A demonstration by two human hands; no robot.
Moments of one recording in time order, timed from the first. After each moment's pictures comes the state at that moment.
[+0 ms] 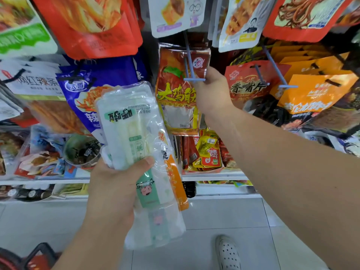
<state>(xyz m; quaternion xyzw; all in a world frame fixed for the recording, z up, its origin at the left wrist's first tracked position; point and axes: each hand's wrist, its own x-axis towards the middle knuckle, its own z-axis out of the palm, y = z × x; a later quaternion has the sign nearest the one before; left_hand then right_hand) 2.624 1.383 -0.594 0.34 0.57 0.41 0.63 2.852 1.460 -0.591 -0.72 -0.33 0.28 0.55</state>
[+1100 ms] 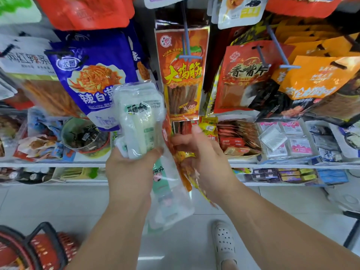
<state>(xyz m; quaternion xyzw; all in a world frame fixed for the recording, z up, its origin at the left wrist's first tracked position) 2.654 1.362 -0.617 0.33 0.61 0.44 0.58 2.783 1.317 -0.627 -0.62 -0.25 0.51 0.54</state>
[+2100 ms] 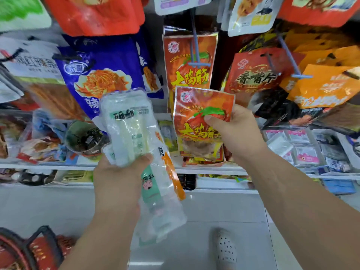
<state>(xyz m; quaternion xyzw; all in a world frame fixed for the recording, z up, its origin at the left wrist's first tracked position) 2.633 1.373 -0.618 0.30 0.65 0.42 0.56 2.857 1.366 -0.626 -0.66 -0.34 0.38 0.55</state>
